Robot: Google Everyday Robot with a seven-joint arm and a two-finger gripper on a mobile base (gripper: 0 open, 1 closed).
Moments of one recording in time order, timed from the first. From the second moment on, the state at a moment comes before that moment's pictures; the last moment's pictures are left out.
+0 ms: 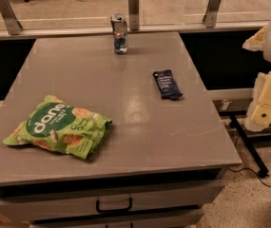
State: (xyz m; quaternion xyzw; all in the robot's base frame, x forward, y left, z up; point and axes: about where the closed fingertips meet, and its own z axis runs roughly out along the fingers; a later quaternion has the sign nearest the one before) arm 0.438 -0.216 0.977 -0.60 0.78 -0.04 0.16
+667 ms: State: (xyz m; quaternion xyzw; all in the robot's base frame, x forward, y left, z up) arm 0.448 -0.211 0.978 -0.57 0.80 -0.04 0.17
